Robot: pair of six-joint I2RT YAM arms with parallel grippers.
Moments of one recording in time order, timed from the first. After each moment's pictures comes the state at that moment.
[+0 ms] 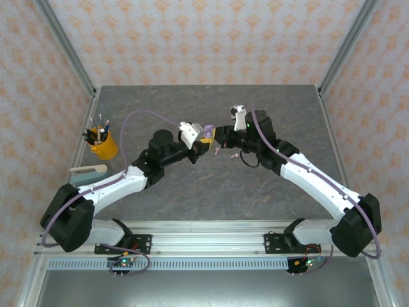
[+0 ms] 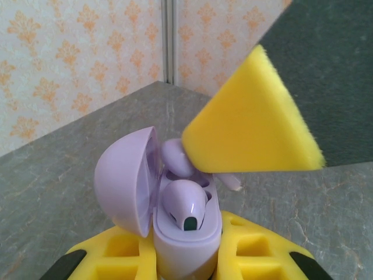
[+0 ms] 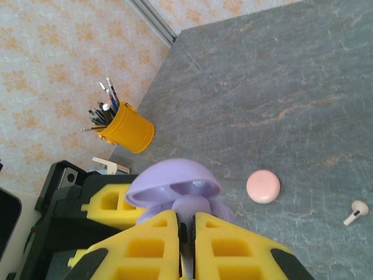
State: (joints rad) left arm -0.59 1.34 0.74 0.42 0.31 0.03; right arm 0.62 1.26 1.05 -0.22 -0.27 0.57
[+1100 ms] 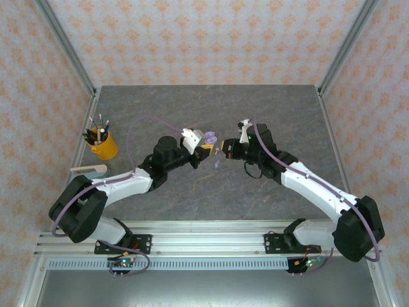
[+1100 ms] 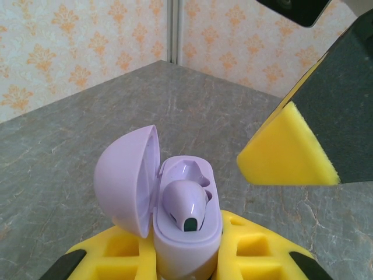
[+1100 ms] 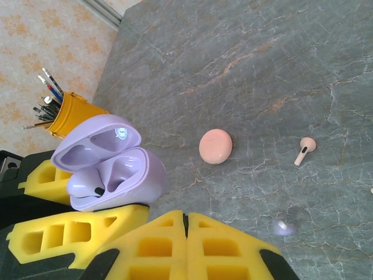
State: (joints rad) left arm -0.60 1.43 0.66 0.56 0.29 0.01; right arm 0.59 1.22 0.86 -0.18 -0.22 0.67
